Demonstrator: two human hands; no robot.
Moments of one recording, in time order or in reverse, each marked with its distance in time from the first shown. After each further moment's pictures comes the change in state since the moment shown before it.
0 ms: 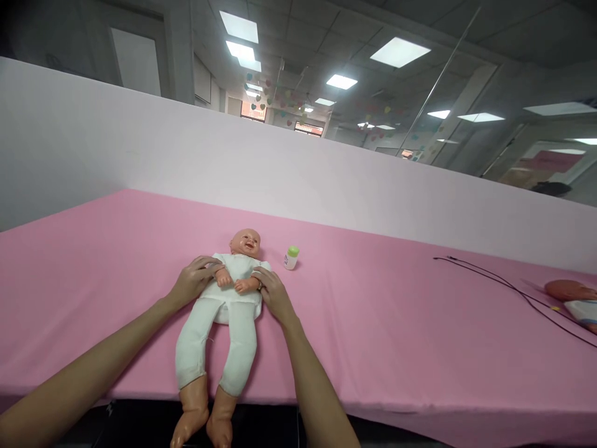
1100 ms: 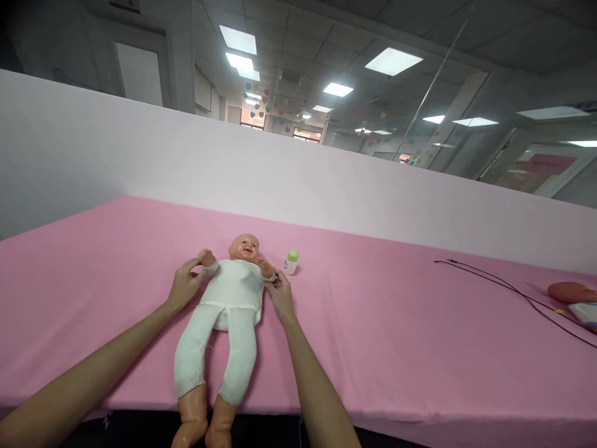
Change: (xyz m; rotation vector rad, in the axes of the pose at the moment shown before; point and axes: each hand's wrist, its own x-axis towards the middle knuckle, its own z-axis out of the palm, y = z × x) left_hand 0.001 -0.007 0.000 -0.238 0.193 -0.495; right_hand 0.009 0.013 0.001 0.477 0.325 0.336
